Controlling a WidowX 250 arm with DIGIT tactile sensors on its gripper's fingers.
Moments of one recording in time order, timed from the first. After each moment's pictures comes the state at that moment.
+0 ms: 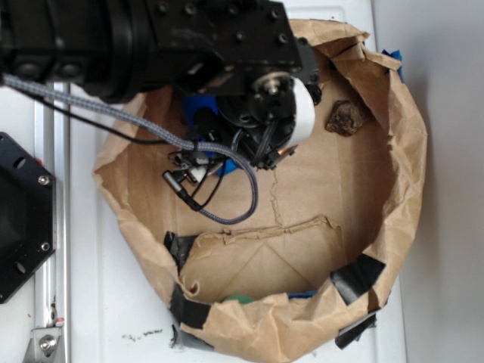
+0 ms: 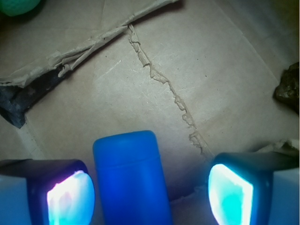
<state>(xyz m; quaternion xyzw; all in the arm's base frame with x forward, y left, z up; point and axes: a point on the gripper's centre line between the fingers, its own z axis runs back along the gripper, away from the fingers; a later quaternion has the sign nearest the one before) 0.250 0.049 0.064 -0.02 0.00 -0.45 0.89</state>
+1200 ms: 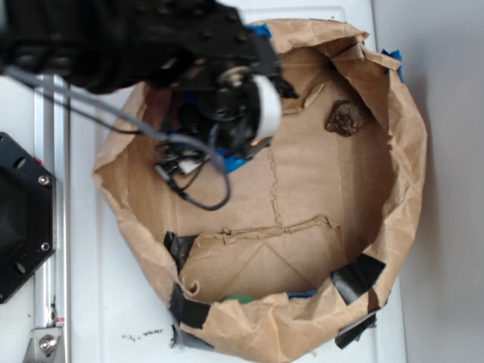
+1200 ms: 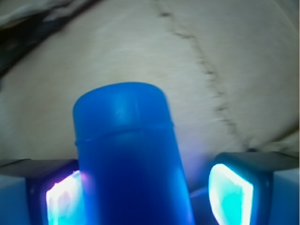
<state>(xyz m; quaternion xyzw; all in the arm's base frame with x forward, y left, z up) 0.247 0.064 0.036 -0.01 -0.02 -0.45 0.89</state>
